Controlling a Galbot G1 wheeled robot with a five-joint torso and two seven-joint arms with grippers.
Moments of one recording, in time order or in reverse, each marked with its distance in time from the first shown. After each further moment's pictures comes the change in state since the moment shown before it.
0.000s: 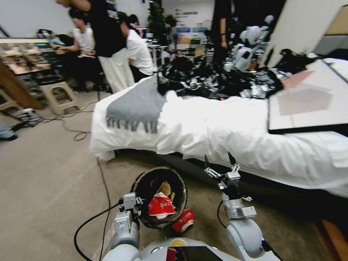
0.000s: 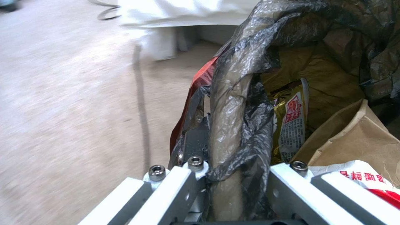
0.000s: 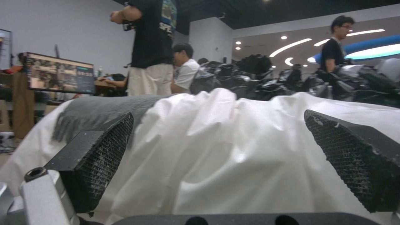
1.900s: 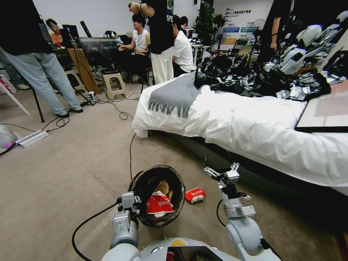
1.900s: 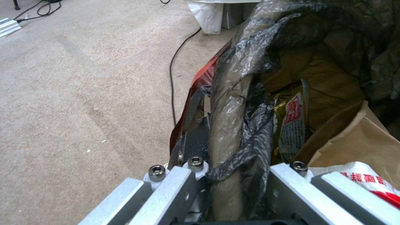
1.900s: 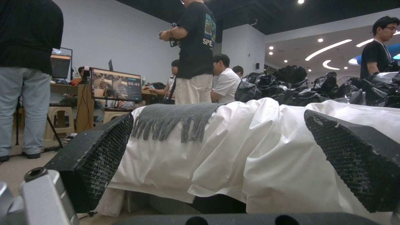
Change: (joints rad) left arm -0.011 -0.004 -0.009 0.003 0.005 -0.017 -0.008; right arm 0.026 0.012 -0.008 -0.026 0.002 0.027 -0.014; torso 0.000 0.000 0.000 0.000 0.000
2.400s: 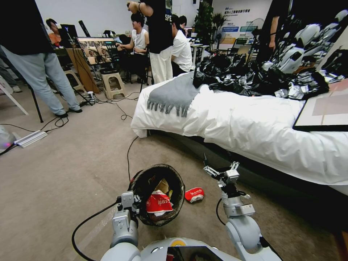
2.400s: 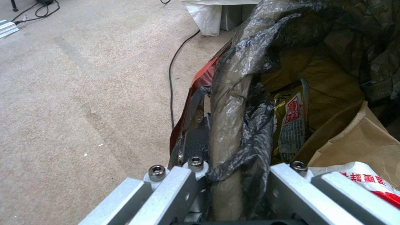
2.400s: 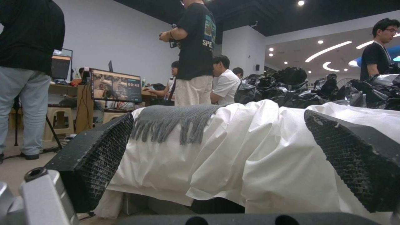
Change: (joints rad) left arm -0.002 0.003 0.000 -0.001 0.003 0.001 0.003; right arm 0.011 -0.003 0.003 0.003 0.000 -0.002 -0.002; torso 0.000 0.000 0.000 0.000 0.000
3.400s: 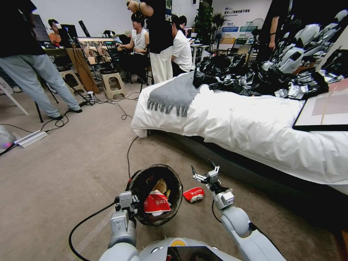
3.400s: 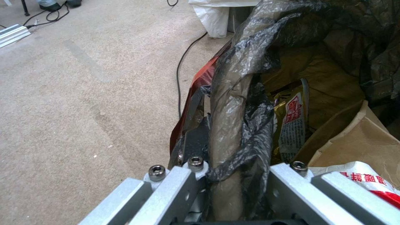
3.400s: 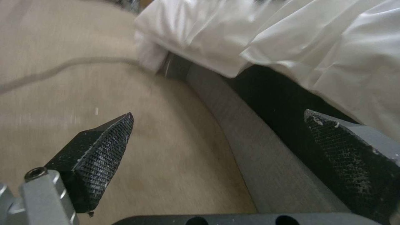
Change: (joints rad) left arm 0.005 -0.003 -0.021 -0.002 0.007 -0.005 0.001; right arm 0.183 -0.268 -0.097 -0.392 -0.153 -0.175 -0.189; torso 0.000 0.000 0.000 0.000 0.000
